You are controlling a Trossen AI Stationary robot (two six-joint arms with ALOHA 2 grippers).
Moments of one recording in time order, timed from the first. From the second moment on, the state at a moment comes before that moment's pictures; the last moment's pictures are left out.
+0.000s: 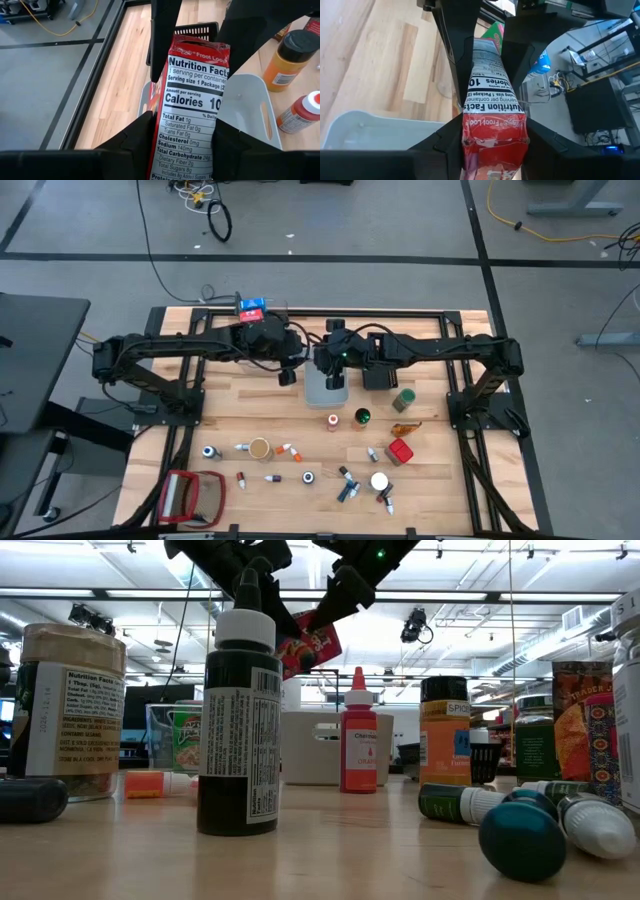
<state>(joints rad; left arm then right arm) 0.22 1.37 1.09 -0.33 -0.12 0.22 -0.07 1.72 1.48 -0.44 0.32 -0.49</state>
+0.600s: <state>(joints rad) 0.22 1.37 1.09 -0.35 -0.12 0.22 -0.06 1.72 1.48 -0.51 0.35 -0.44</state>
